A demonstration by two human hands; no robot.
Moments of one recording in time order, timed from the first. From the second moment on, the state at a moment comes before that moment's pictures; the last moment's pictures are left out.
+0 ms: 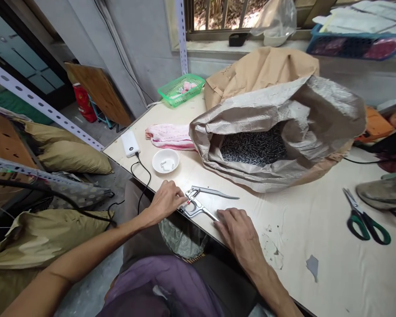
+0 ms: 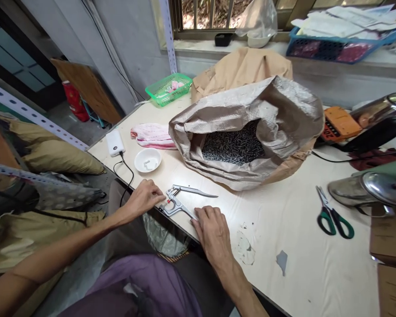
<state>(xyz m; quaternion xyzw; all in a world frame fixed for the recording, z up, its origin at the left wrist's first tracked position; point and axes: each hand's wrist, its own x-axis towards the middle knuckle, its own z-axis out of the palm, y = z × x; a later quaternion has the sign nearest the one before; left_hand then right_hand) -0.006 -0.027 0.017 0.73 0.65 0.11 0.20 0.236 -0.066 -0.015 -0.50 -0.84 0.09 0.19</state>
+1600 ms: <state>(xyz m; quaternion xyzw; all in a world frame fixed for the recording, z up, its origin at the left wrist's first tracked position) -0.023 -0.060 -0.015 0.80 0.52 0.28 -0.06 0.225 0.032 -0.017 -0.52 -0.84 -0.05 0.09</state>
